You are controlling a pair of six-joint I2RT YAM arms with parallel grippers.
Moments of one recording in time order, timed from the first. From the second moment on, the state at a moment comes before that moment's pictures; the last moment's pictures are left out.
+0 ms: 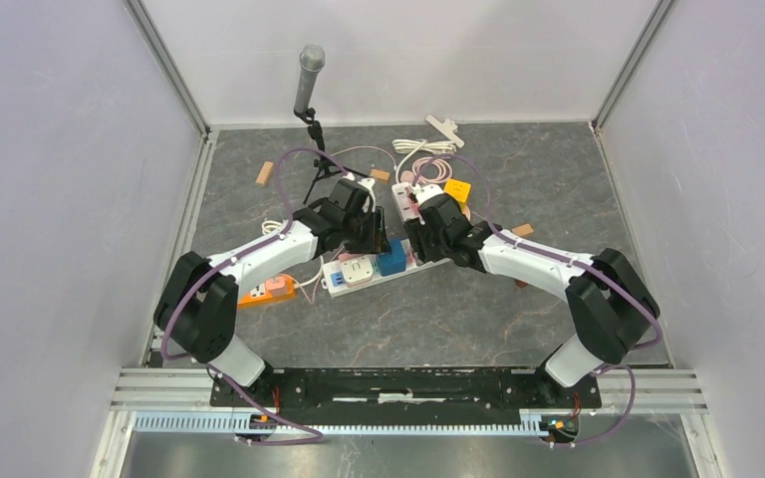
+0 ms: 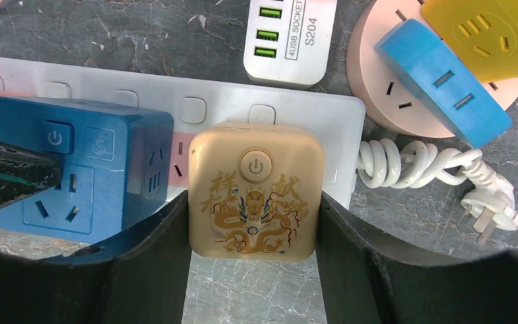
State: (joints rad) left arm -0.62 1.58 1.05 -0.36 0.11 -0.50; right arm 0.73 1.59 0.99 -0.24 0.18 0.23
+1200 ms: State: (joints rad) left arm -0.62 1.60 1.08 -0.39 0.12 -0.50; right arm 0.79 1.63 1.08 -0.36 0.29 0.23
